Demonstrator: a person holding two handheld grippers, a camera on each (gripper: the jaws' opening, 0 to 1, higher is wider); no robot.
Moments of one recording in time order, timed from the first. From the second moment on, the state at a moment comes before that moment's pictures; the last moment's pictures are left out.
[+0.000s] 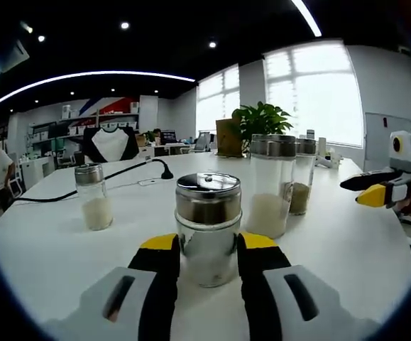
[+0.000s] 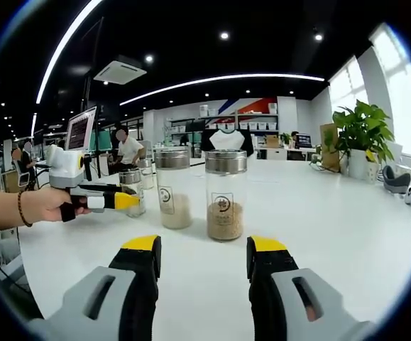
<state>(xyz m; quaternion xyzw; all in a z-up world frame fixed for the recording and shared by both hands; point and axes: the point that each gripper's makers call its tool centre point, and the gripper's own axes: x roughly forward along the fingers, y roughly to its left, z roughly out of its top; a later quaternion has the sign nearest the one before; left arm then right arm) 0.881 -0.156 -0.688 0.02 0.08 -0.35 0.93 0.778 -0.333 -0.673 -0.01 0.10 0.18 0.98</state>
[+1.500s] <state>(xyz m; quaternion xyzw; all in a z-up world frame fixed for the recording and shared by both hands) 0.895 -0.160 -0.675 0.00 0.12 -0.21 0.97 0.778 -0.343 -0.670 0.00 0.10 0.16 0.98</state>
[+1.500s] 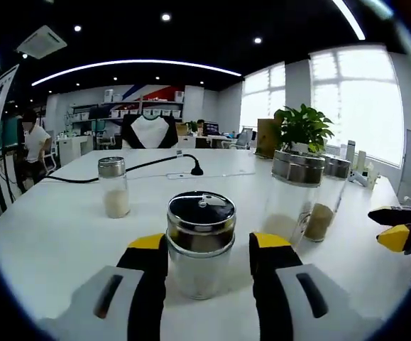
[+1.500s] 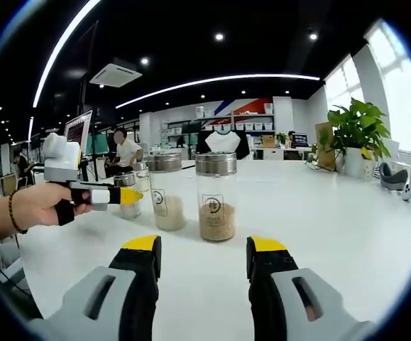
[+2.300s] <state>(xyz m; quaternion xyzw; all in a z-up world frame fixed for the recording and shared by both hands) 0.898 -0.161 -0.675 0.00 0.12 -0.22 0.97 0.779 -0.347 -0.670 0.00 0.10 0.16 0.98</state>
